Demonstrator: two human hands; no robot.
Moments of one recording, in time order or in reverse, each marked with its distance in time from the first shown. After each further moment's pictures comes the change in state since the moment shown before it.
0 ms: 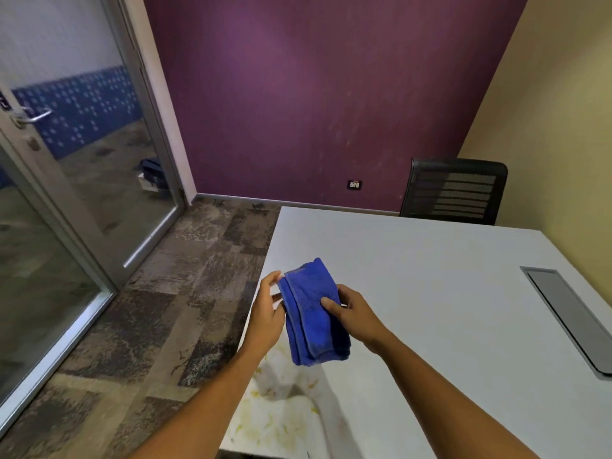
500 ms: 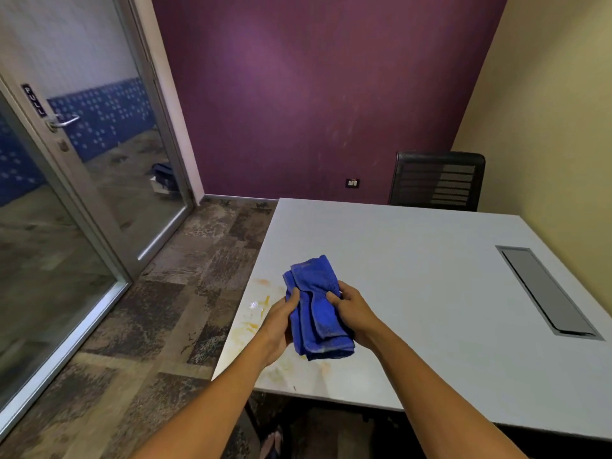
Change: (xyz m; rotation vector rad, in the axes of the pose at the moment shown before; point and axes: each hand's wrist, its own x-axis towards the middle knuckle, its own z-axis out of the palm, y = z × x) left_hand -0.141 0.037 0.052 -0.487 -0.174 -0.480; right_hand -0.127 0.017 -0.001 0.267 0.010 0.101
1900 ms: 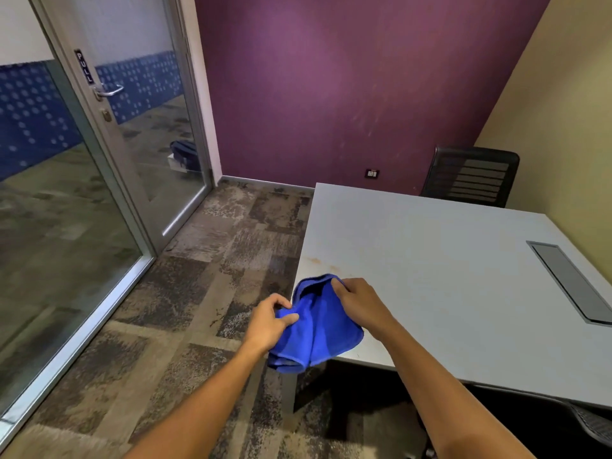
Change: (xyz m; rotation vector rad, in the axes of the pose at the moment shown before) left_hand -0.101 0.022 -0.201 0.701 0.276 0.150; right_hand -0.047 -0.031 0.198 -0.622 0.105 -0.006
